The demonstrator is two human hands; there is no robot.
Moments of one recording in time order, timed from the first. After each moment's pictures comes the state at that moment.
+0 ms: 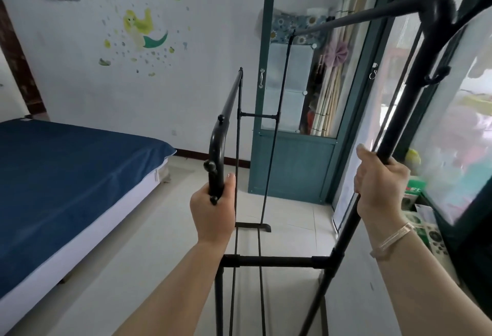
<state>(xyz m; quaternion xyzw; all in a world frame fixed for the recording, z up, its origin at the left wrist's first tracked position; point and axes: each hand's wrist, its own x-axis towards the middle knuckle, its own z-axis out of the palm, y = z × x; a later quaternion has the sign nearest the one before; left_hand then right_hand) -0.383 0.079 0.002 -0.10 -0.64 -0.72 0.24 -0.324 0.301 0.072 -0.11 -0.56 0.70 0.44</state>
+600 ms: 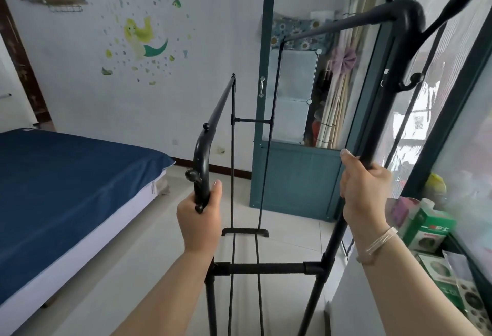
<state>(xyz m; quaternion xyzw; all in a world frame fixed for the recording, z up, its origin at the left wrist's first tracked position) -0.496 0.152 0.003 -0.04 -0.66 -0.71 0.24 -0.452 0.383 0.069 -0.12 -0.58 0.69 0.41</state>
